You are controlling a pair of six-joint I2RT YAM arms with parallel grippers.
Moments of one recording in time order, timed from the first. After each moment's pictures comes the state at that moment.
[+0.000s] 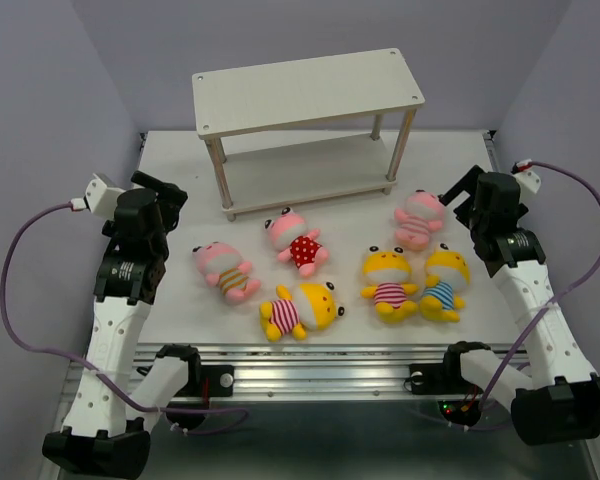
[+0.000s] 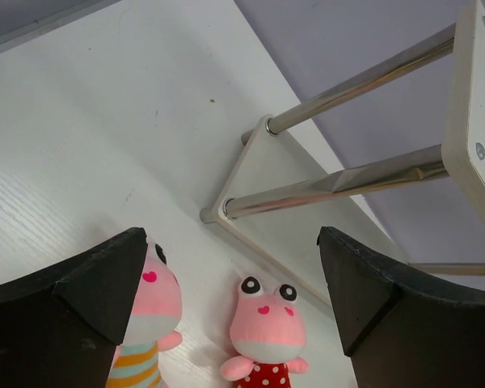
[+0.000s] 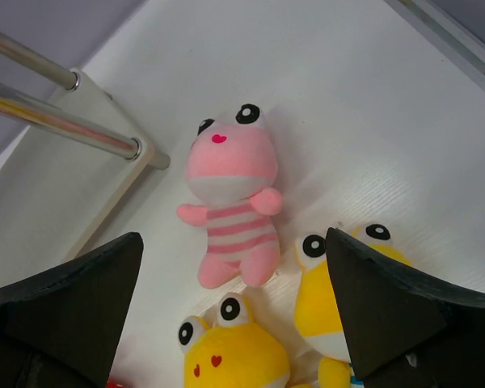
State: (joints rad) left arm -0.12 0.84 1.03 -0.58 -0.46 -0.91; right arm 0.08 1.00 1.01 -0.51 0.44 0.67
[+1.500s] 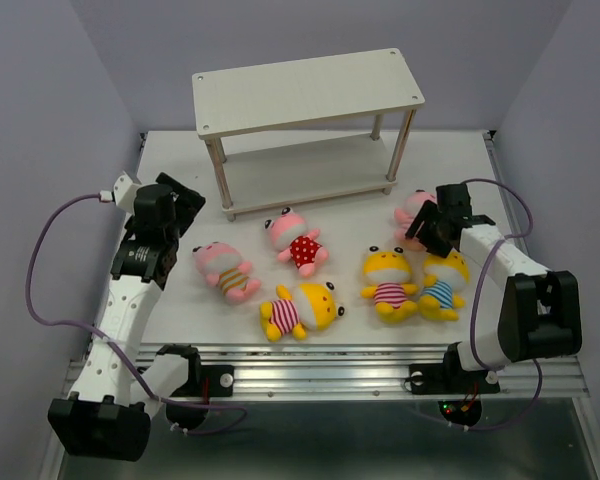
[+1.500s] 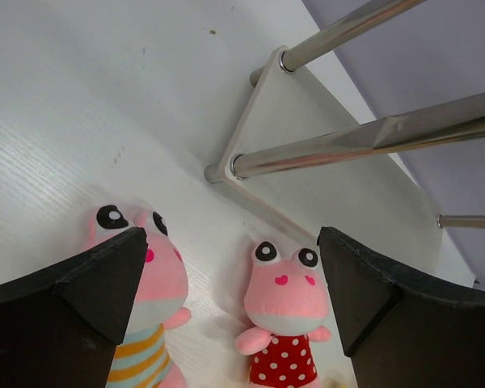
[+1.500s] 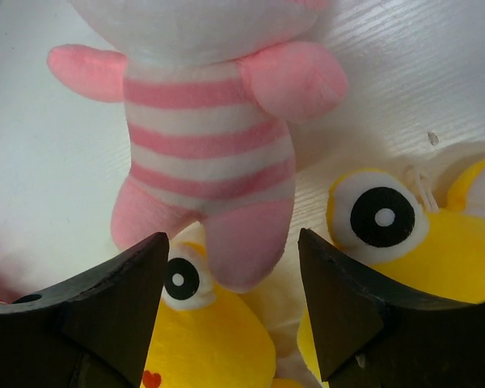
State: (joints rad) left arm -0.12 0.94 0.96 -0.51 -0.33 -0.90; right arm 0.08 1.43 0.89 -0.43 0.07 0.62
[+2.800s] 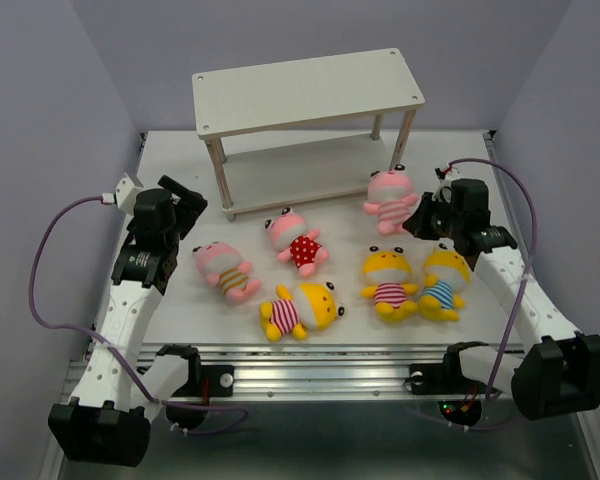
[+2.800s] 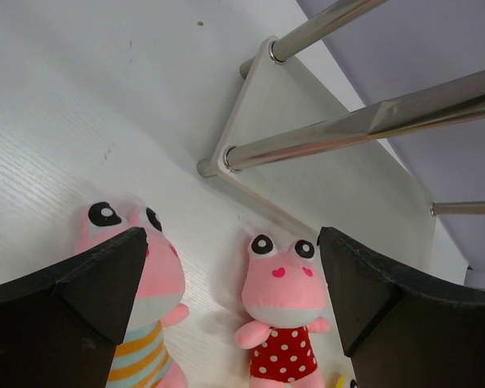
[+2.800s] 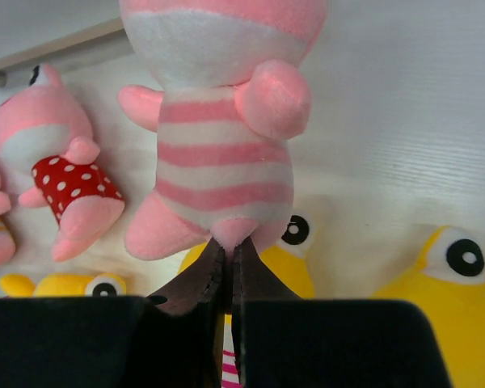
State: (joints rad) left arm -0.12 0.91 0.91 -0.47 -0.29 -0.89; right arm 0.12 1.14 0.89 -0.37 -0.23 0.29
